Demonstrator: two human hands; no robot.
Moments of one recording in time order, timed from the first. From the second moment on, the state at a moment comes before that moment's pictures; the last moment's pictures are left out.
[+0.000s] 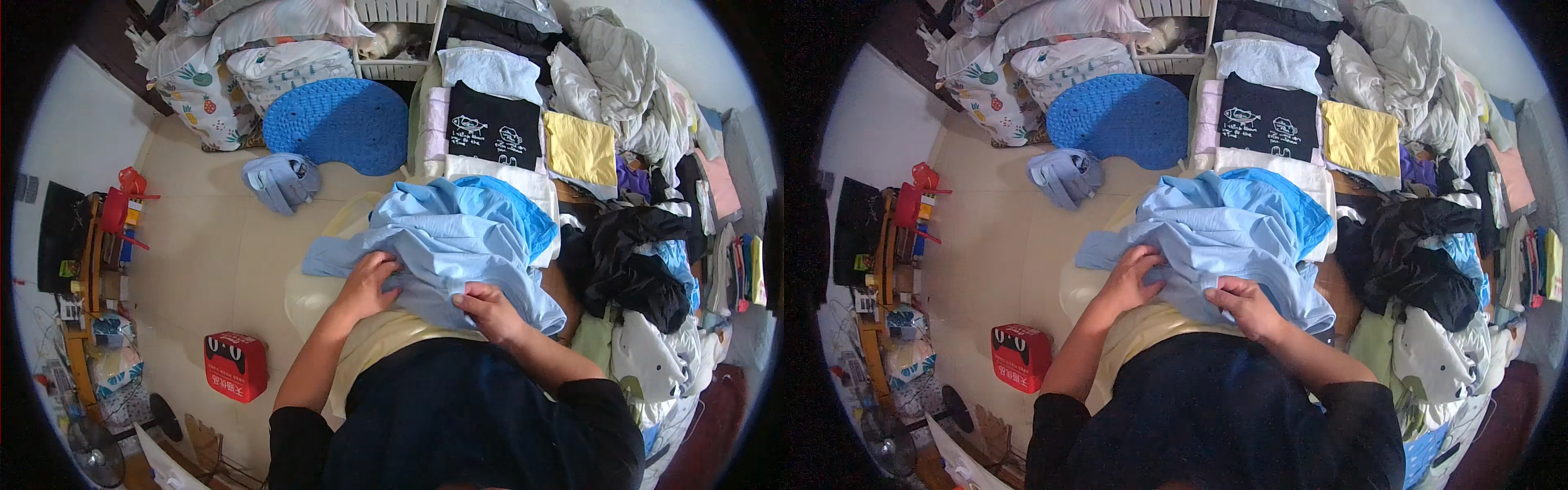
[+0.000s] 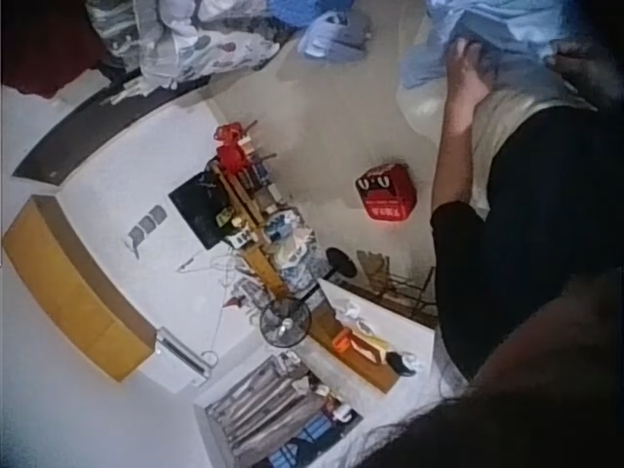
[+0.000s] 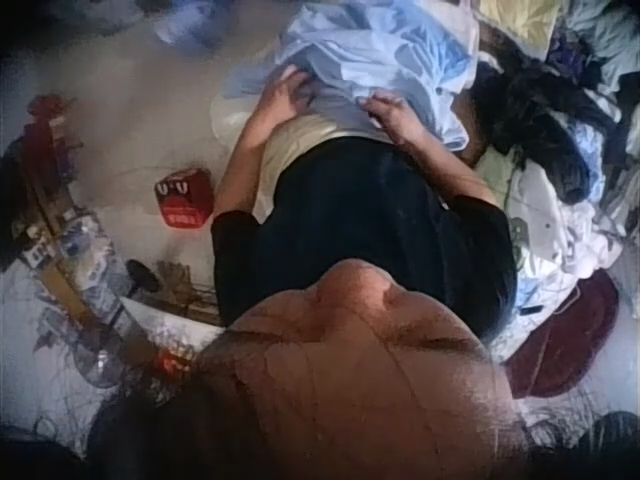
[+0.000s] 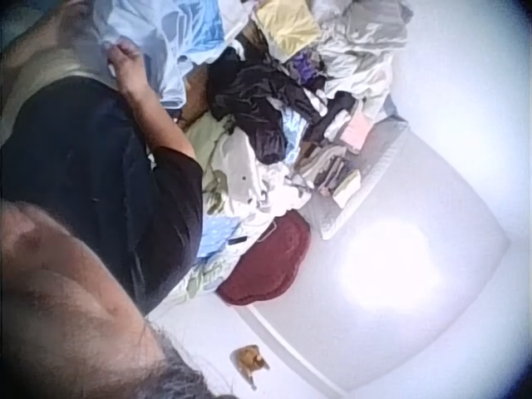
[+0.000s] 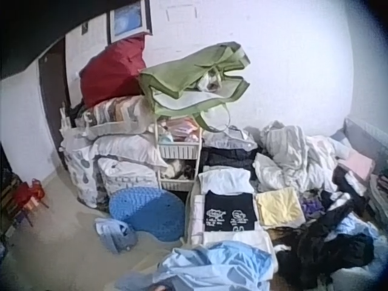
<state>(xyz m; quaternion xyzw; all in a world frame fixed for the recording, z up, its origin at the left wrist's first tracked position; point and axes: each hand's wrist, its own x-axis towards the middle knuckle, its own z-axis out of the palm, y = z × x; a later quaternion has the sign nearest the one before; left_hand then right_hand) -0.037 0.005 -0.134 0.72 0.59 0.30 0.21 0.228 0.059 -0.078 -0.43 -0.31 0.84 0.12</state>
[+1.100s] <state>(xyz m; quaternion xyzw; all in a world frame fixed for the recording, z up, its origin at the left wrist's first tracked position) -0.022 -0.046 -0.003 0.72 0.60 0.34 0.10 0.231 0.040 -0.025 -0.24 -0.50 0.80 0.23</state>
